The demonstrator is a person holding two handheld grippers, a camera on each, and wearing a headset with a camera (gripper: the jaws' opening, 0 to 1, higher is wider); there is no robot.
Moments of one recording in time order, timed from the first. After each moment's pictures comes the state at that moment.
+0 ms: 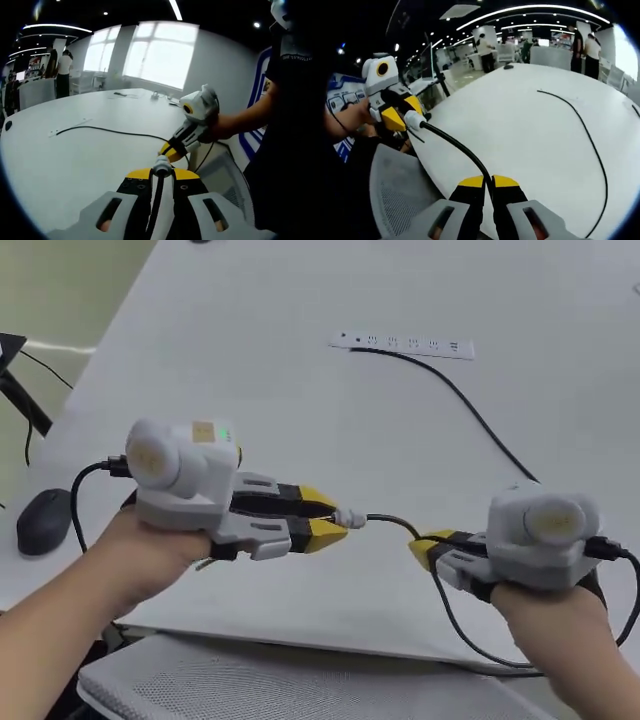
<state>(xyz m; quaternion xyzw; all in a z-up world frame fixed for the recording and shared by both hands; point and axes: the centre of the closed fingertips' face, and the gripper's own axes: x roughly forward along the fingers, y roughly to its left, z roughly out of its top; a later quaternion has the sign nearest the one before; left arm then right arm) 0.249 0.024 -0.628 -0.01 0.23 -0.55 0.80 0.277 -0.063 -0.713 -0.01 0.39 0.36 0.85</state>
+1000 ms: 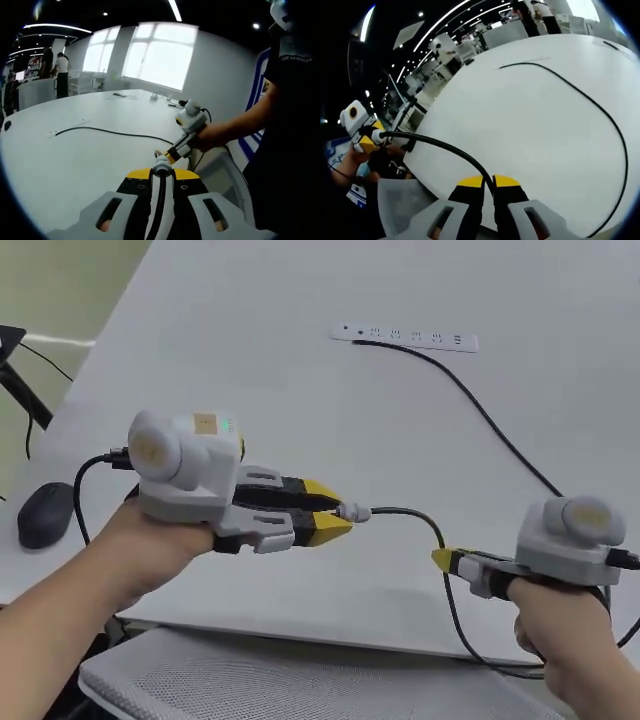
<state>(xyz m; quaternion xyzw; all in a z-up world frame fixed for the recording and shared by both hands) 0.251 0.022 -0.627 -0.01 0.23 -0.56 0.80 0.277 -0.090 -0.750 0.14 0.45 0.26 0.84</state>
